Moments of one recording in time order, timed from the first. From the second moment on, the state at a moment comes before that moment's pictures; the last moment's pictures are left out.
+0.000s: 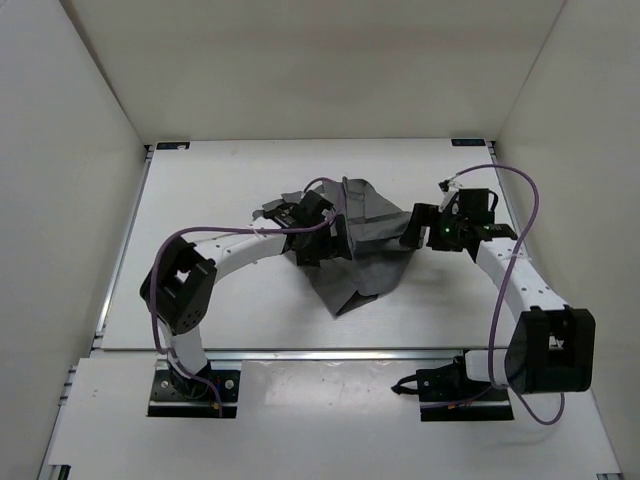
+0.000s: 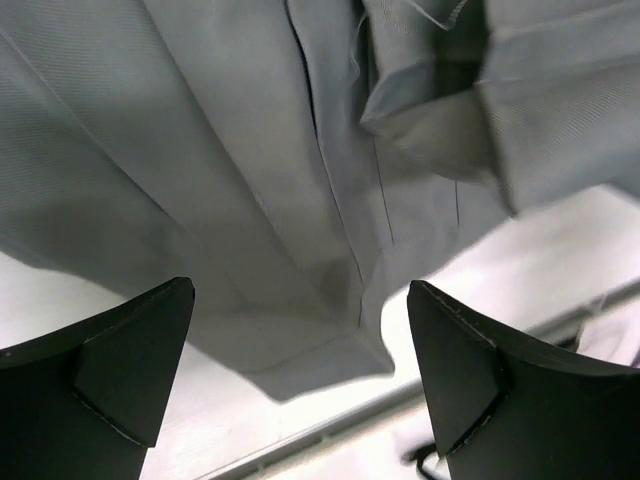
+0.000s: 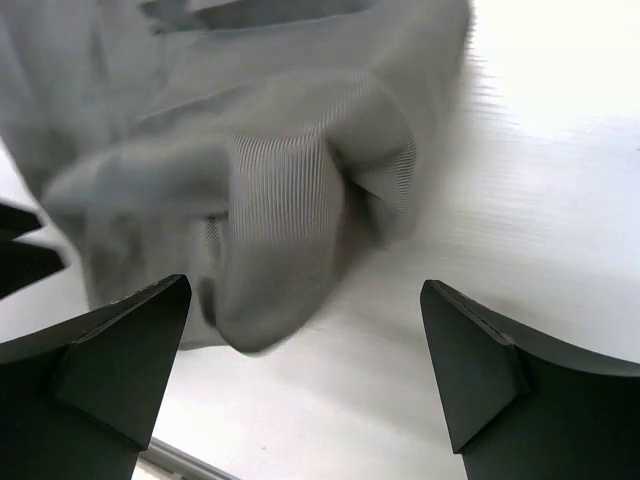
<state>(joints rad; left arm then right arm) -0.73 1.78 1.28 -0.47 0.09 -0.79 0.02 1.30 0.89 -0.43 -0.35 0.17</state>
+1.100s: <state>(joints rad) -0.60 1.60 0.97 -0.58 0.01 -0.75 0.23 1.44 0.91 -0.25 -0.40 0.21</state>
